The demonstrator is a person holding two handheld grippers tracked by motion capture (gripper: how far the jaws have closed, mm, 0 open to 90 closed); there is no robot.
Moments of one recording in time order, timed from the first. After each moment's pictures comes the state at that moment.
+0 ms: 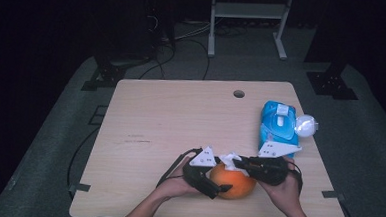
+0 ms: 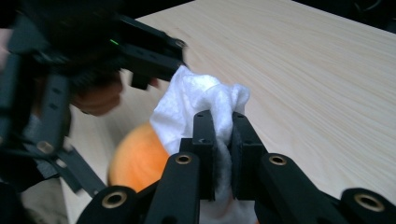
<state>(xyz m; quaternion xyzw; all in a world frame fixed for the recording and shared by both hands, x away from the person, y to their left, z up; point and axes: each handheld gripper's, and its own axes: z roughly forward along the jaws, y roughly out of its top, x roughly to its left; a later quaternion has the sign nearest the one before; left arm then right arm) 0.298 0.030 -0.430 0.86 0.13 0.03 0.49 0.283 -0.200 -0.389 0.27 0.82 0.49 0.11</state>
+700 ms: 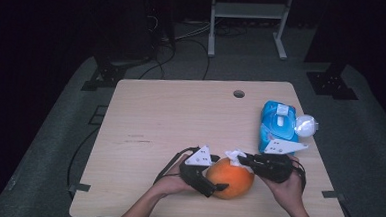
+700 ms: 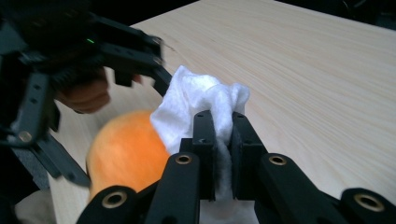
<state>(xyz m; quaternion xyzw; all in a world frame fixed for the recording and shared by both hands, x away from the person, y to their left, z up) 0.303 0.040 -0.430 0.86 0.10 0.04 0.50 0.291 -0.216 -0.395 0.30 0.81 0.50 0.11</state>
